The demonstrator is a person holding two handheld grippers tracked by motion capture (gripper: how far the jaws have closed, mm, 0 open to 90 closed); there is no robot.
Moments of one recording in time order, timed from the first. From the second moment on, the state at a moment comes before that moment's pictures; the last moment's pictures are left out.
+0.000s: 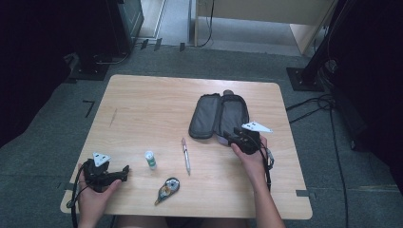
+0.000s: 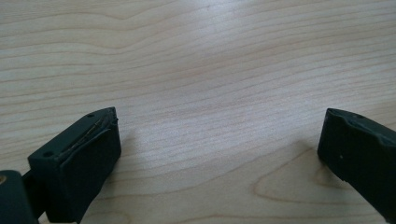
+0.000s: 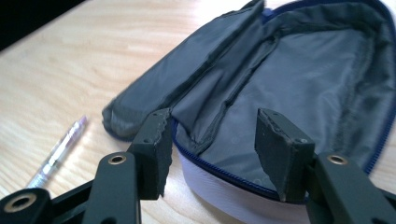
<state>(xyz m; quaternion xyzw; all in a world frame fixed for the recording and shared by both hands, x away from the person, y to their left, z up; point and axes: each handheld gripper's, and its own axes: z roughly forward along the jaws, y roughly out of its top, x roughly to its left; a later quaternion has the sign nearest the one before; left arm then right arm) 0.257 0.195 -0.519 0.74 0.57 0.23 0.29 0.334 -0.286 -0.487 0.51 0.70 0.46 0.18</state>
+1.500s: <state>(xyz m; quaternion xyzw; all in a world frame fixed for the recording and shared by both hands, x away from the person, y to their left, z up) 0.257 0.195 -0.520 0.74 0.57 0.23 0.29 0.359 -0.200 -0.493 0.55 0.72 0.40 0.16</state>
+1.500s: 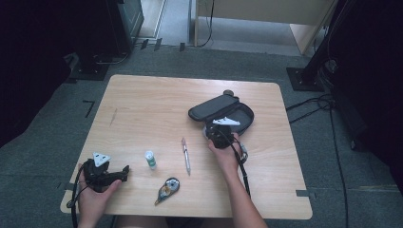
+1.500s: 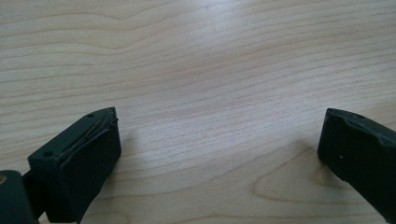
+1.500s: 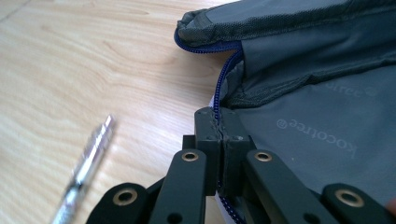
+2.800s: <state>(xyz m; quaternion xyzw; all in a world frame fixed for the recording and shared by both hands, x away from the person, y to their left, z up) 0.256 0.195 -0.520 0.74 0.56 0.23 0.29 0.348 -0.197 -0.489 0.47 0.77 0.39 0.17</state>
